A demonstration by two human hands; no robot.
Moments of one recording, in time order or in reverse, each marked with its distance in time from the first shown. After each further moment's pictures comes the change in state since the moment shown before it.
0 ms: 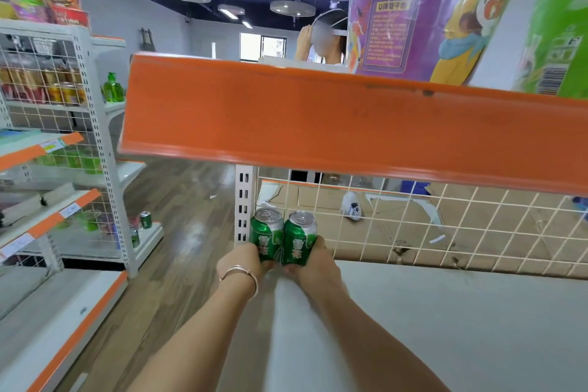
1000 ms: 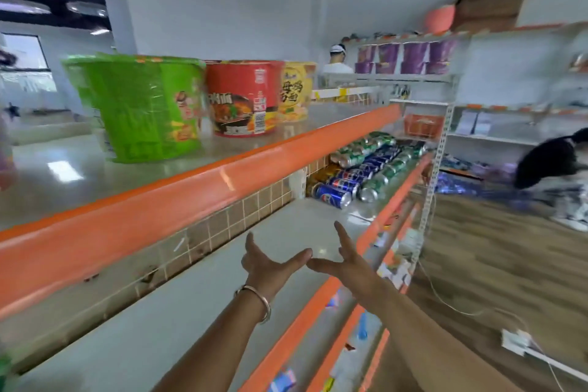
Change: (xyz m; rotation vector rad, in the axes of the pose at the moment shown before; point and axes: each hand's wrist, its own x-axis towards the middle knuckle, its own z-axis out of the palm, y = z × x) left_hand -0.272 0.320 0.038 -0.846 -0.732 0.553; right_hand -0.244 0.181 -0.342 0.642 0.568 0.261
